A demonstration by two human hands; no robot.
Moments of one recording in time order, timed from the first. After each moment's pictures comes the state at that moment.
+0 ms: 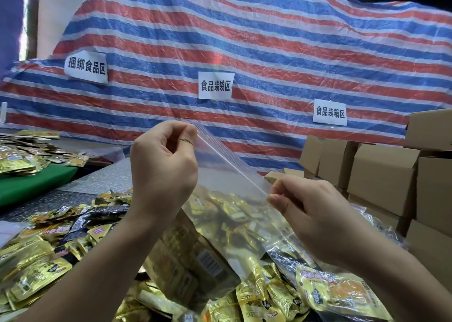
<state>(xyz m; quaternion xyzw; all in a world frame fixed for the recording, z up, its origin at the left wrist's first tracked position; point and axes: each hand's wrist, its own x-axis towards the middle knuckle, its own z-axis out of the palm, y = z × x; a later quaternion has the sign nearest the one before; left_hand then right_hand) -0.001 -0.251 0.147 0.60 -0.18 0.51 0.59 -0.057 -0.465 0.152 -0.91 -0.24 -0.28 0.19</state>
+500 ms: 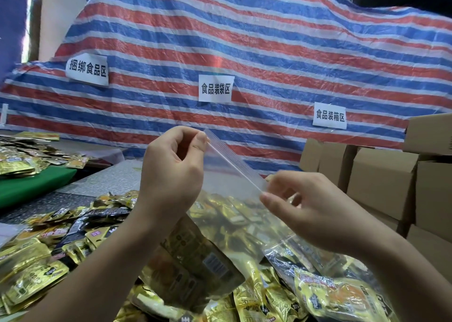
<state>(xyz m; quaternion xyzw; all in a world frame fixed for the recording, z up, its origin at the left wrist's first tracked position) -0.003 -0.259 0.147 0.62 -0.21 0.45 0.61 -0.051 -0.466 0.168 -0.93 -0.25 -0.24 0.16</state>
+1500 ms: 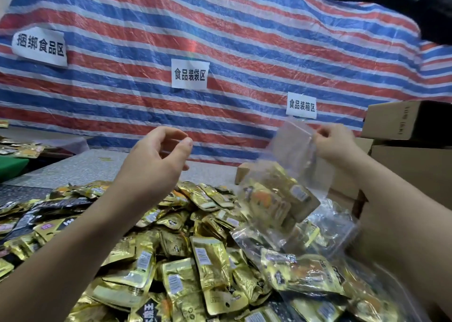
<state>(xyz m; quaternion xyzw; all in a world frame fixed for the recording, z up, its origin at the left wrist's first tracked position) 0.015 -0.271 0.132 0.70 -0.21 0.27 0.62 0.049 -0.613 0.218 -0.90 0.07 -0.40 0.19</state>
